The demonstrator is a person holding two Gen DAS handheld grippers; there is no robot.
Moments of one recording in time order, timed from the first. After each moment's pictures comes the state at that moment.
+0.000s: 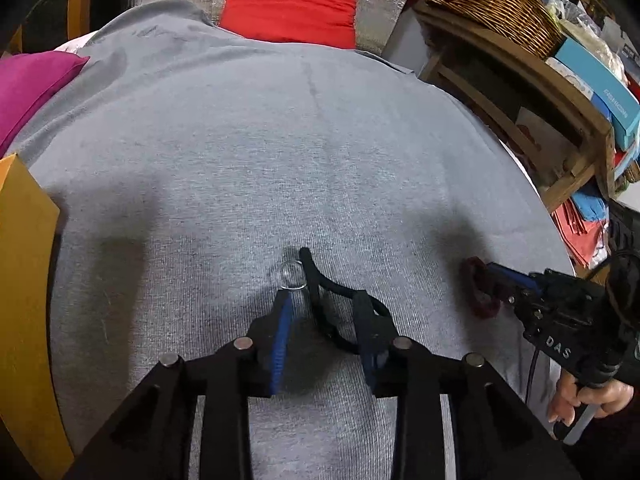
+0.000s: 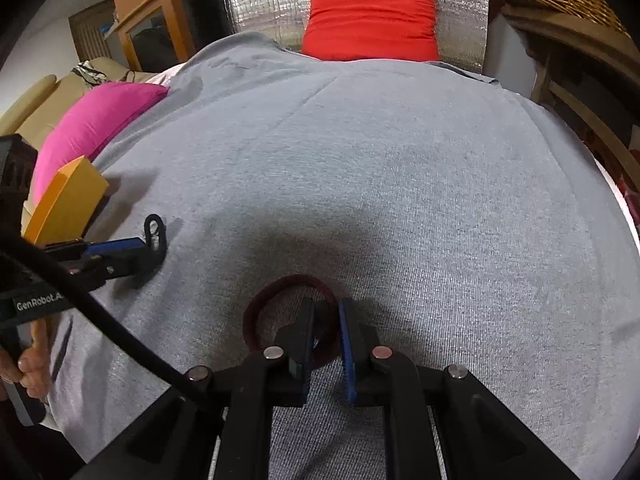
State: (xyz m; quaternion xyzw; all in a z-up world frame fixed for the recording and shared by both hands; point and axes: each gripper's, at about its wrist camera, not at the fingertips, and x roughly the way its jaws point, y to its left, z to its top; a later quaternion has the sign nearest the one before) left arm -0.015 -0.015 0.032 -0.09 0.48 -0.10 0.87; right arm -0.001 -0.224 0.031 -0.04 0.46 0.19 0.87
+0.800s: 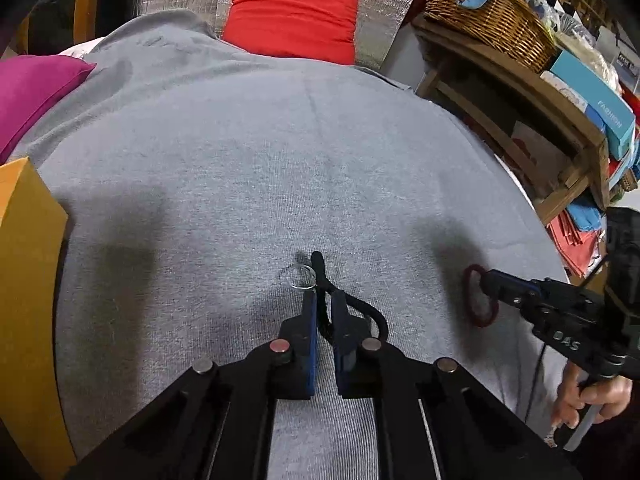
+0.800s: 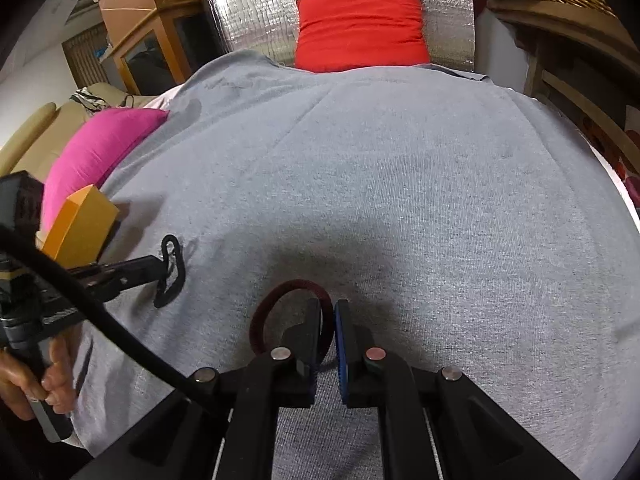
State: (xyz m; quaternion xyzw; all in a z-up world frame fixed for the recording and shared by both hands) left arm -0.027 -0.007 0.039 -0.10 0.45 -0.11 0.88; right arm -0.003 -0.230 0.040 0.00 0.45 0.19 0.87
